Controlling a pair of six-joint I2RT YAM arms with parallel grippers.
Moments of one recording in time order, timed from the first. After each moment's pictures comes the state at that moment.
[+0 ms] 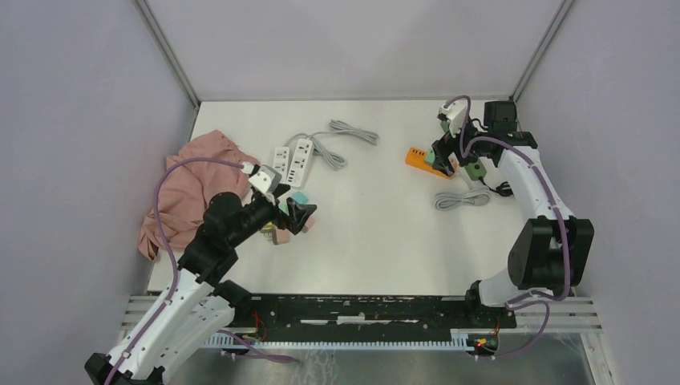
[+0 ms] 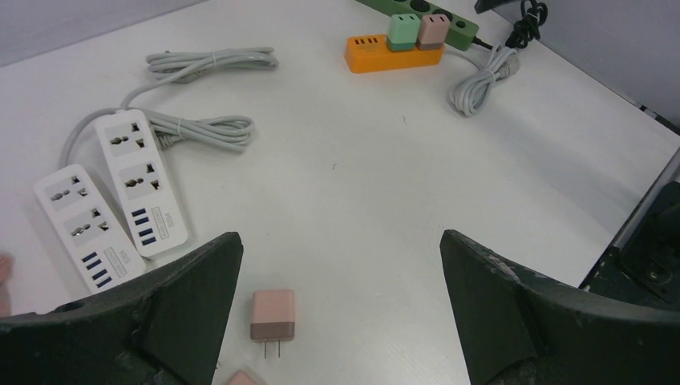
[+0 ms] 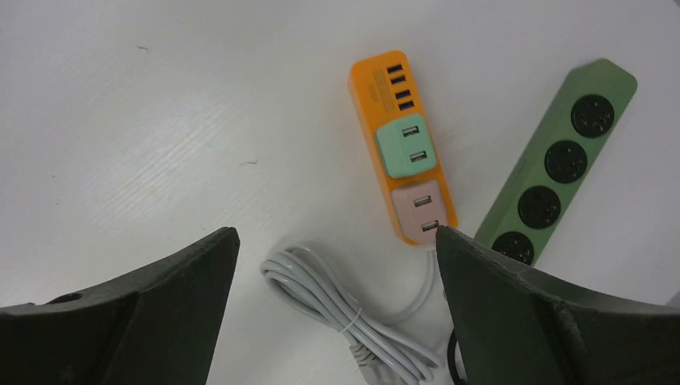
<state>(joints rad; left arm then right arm) -0.51 0.62 0.62 -0.18 0.26 -0.07 -0.03 1.50 1.29 -0.66 -0.61 -0.65</state>
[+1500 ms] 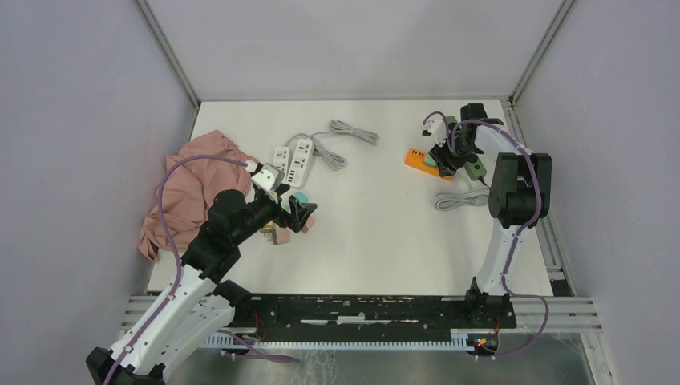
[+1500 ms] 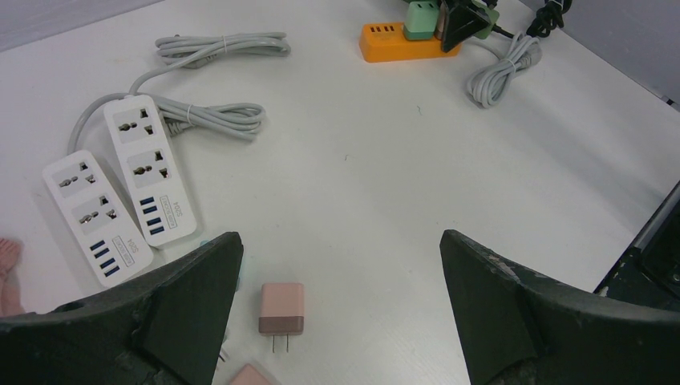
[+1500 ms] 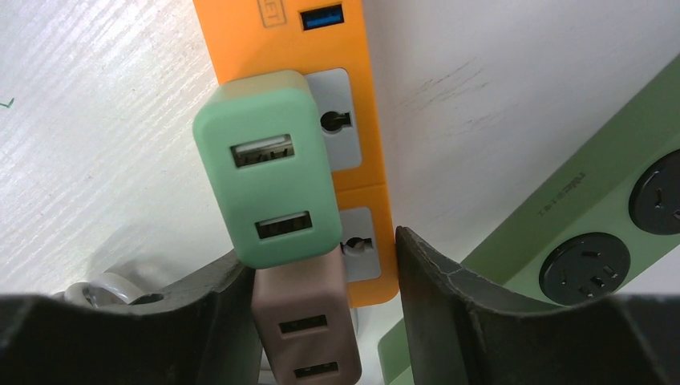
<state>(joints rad) -0.51 0.63 0.62 -0.18 0.21 -0.06 -0.03 2.06 1.55 -0.73 -0.34 -0.90</state>
